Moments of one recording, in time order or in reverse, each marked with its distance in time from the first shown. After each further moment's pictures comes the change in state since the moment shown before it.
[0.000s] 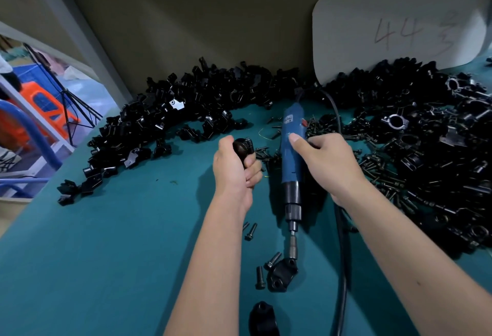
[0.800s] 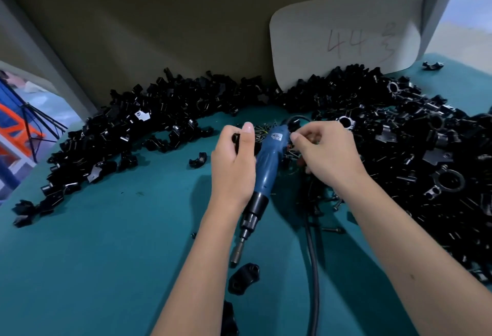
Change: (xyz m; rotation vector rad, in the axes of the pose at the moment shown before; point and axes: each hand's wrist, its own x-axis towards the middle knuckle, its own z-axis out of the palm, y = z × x) left_hand -0.034 -0.016 0.047 0.668 -0.178 0.492; right_hand -0.001 0.010 -0.066 -0.118 0.152 -0.142
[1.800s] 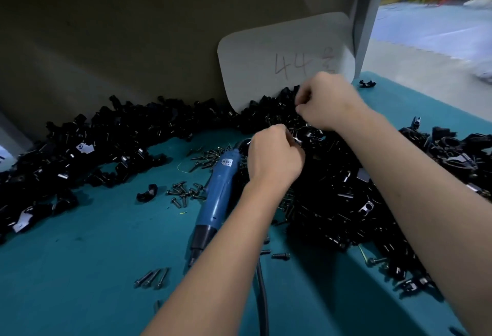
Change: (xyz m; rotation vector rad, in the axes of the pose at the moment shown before) left_hand 0.028 0.048 0.141 0.575 -0.266 0.155; right_hand 0.097 -0.012 -0.114 -0.648 0.016 -0.010
